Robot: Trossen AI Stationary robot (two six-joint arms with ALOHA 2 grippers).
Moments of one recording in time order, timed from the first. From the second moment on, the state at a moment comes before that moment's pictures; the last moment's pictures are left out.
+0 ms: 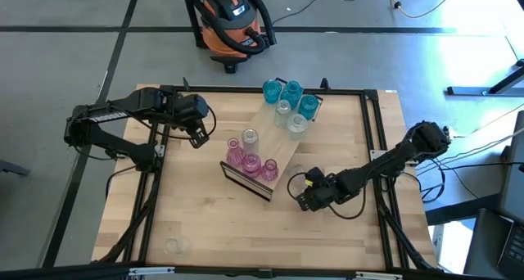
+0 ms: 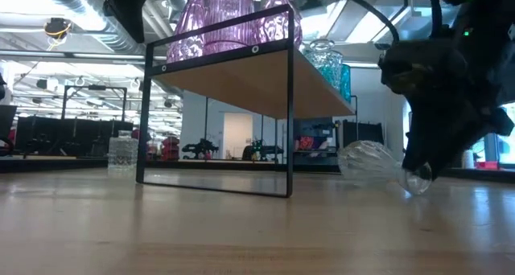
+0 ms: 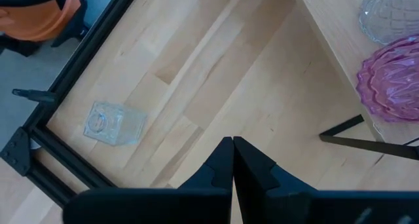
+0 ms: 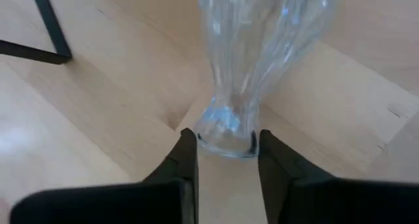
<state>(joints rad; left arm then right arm) 0.18 1.20 1.36 -1.35 -0.28 -0.41 0.47 1.58 0.82 -0.45 0.25 1.41</state>
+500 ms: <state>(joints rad) 0.18 1.18 1.19 -1.24 -0.27 -0.41 0.62 1.27 0.82 -0.65 0.30 1.50</state>
